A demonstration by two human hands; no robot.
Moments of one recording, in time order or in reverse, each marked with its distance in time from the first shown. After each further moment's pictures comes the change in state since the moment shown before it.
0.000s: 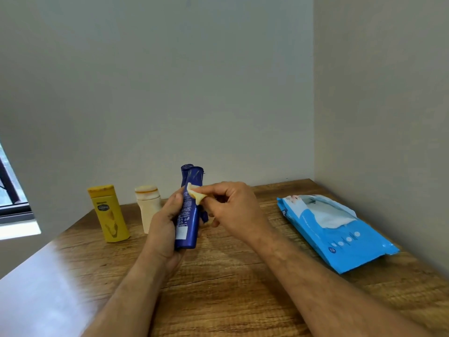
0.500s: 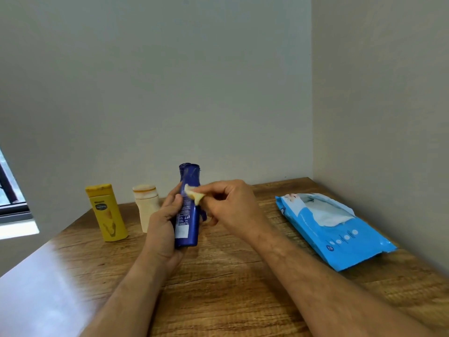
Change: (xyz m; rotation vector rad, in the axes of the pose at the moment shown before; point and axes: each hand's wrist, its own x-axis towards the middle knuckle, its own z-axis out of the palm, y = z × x) left_hand 0.000 -0.003 0.002 -0.076 -0.074 0.020; right_hand 0.000 -0.001 -0.001 0.017 -0.002 0.023
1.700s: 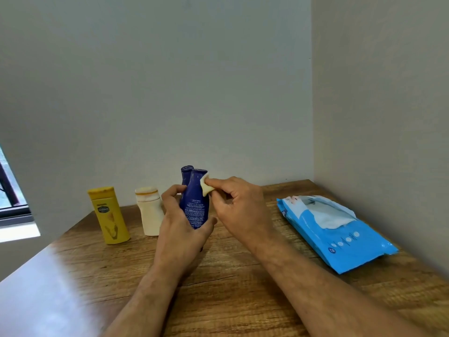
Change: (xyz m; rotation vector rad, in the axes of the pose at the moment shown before) left_hand 0.001 -0.015 -0.008 1.096 0.086 0.482; right_hand 0.000 0.009 -0.002 -0.451 0.258 -0.335
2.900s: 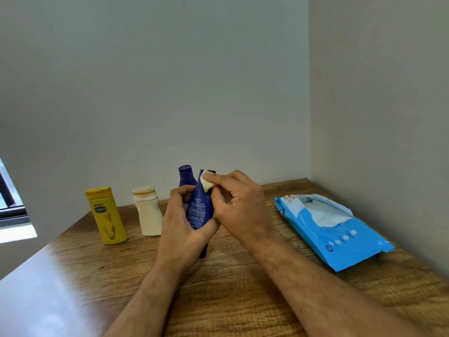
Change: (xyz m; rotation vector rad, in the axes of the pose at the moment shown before) left_hand -0.003 0.012 0.002 -0.170 -0.043 0.004; right_hand 0.000 0.001 0.000 0.018 0.120 -0.069
